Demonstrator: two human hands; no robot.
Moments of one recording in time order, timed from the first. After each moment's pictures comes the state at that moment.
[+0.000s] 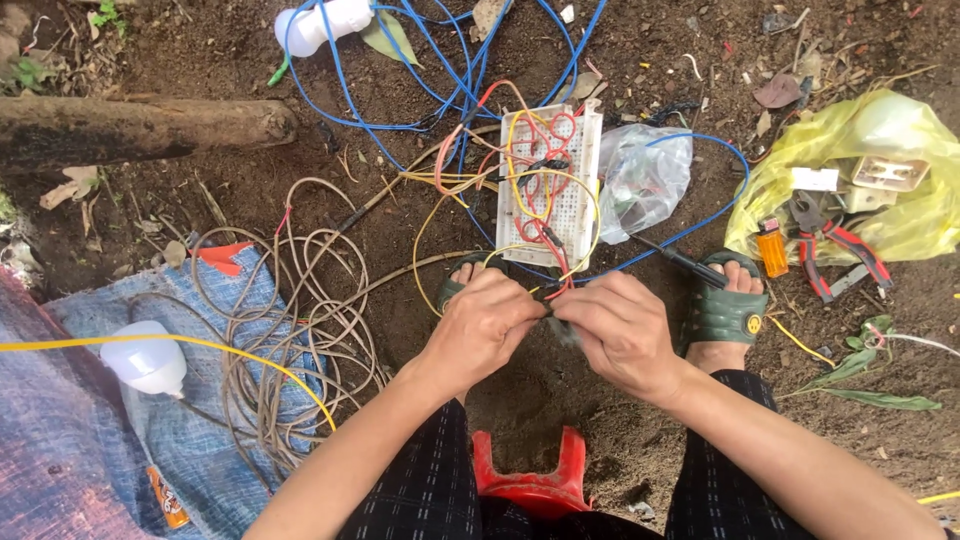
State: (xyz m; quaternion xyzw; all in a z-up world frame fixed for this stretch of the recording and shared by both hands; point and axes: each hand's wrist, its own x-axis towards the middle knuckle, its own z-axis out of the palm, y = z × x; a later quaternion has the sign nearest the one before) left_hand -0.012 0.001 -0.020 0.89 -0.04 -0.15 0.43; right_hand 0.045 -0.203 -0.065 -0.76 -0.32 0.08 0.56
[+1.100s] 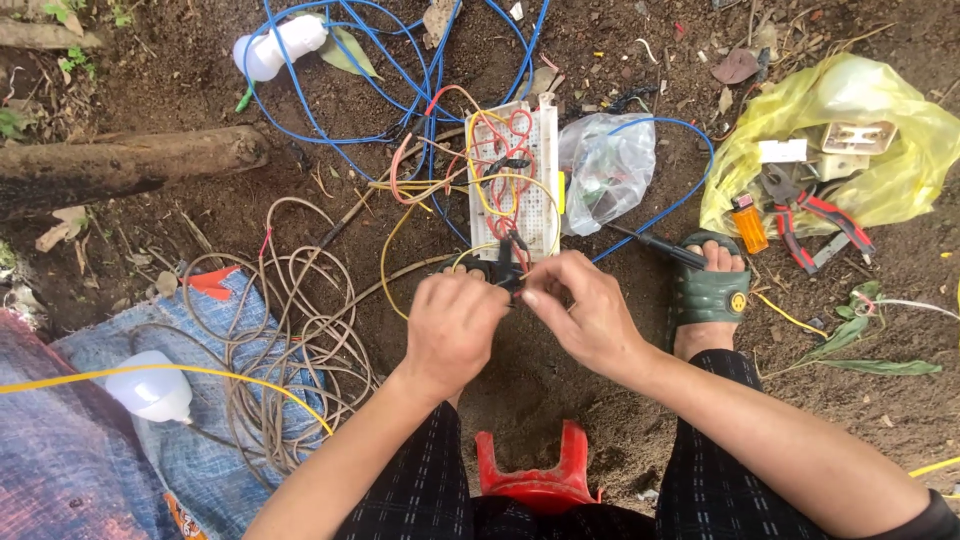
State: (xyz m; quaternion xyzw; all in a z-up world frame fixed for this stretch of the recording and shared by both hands) left_hand 0.001 -0.017 -0.016 0.97 -0.15 0.02 0.19; right_hand 0.047 -0.208 -0.062 -0.69 -0.10 0.33 0.64
